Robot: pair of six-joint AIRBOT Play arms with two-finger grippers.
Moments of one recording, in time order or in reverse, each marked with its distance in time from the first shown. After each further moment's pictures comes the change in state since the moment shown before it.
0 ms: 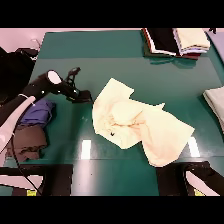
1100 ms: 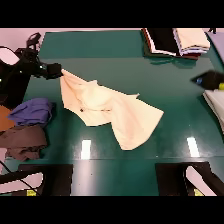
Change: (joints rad) left arm 0.255 0.207 0.192 0.127 -0.052 0.006; right arm -0.483 0.046 -0.666 -0.005 0.241 0.090
